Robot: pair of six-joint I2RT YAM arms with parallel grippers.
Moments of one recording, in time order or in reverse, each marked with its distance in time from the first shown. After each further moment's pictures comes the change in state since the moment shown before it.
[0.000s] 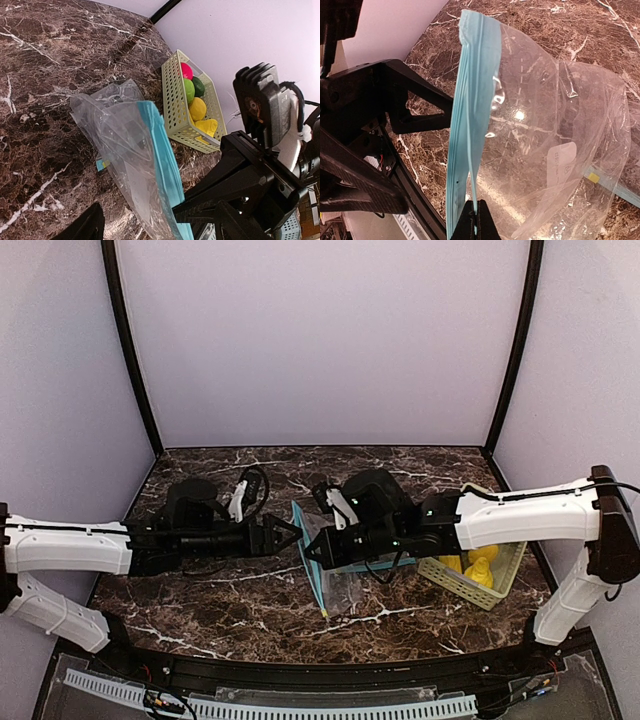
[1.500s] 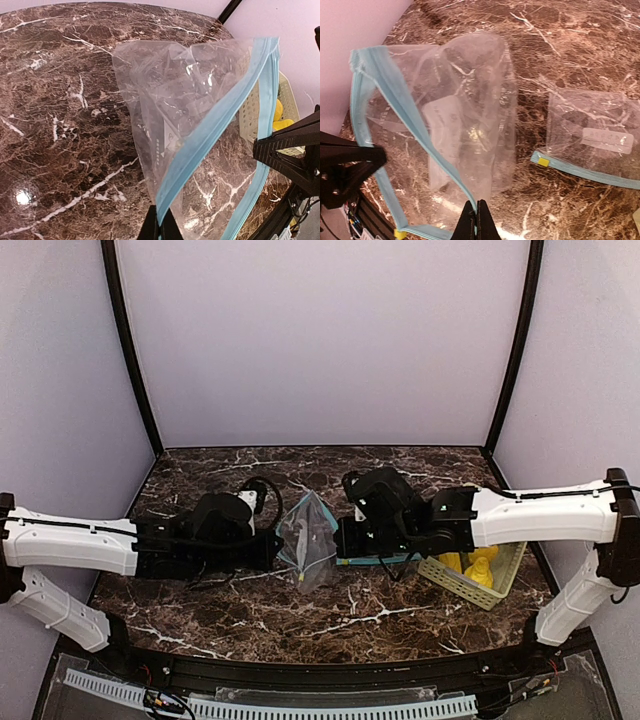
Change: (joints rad) left arm -0.182 0.074 0.129 -0.313 -0.490 0.055; right arm 0.011 -0.066 0.003 -0.143 0.312 0.073
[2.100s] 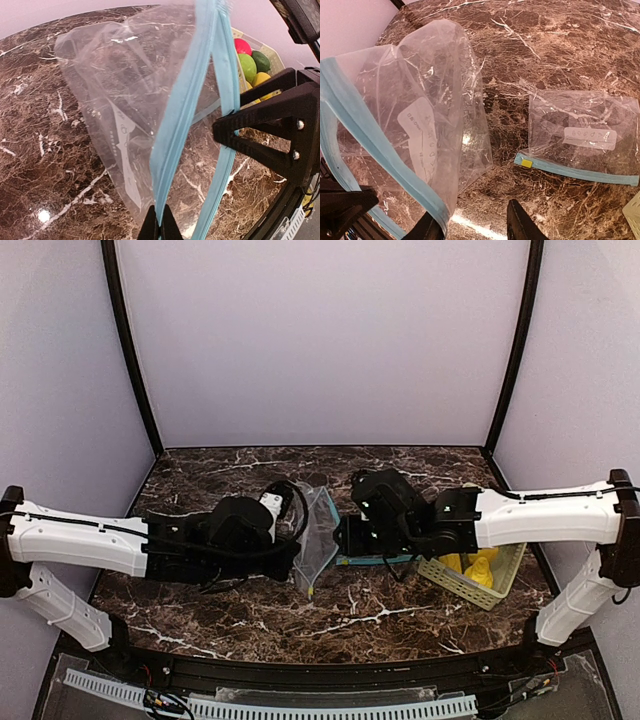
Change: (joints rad) left arm -0.096 0.050 0.108 -0.081 -0.077 0.123; right arm 0.003 -0.018 -0.011 -0.053 0.116 0.053
